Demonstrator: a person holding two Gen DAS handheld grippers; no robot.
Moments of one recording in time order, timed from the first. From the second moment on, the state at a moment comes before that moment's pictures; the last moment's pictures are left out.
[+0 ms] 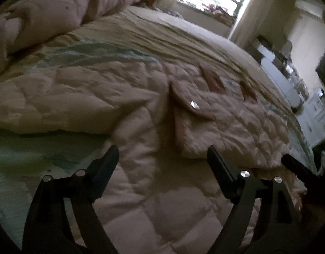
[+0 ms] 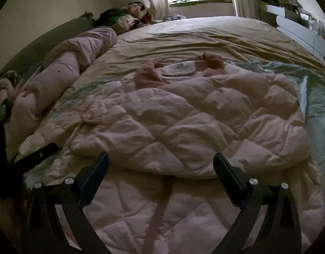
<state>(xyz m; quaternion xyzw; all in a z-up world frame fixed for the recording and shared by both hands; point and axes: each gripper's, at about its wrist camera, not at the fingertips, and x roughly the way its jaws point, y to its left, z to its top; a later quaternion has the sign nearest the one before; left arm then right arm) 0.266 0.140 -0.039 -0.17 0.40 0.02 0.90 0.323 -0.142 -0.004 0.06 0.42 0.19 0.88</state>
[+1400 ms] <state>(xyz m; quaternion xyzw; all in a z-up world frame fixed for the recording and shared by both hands) 0.185 0.355 -0.025 -0.28 0.33 0.29 0.85 0.293 0.146 0.045 -0.11 0.38 0.41 0.82</state>
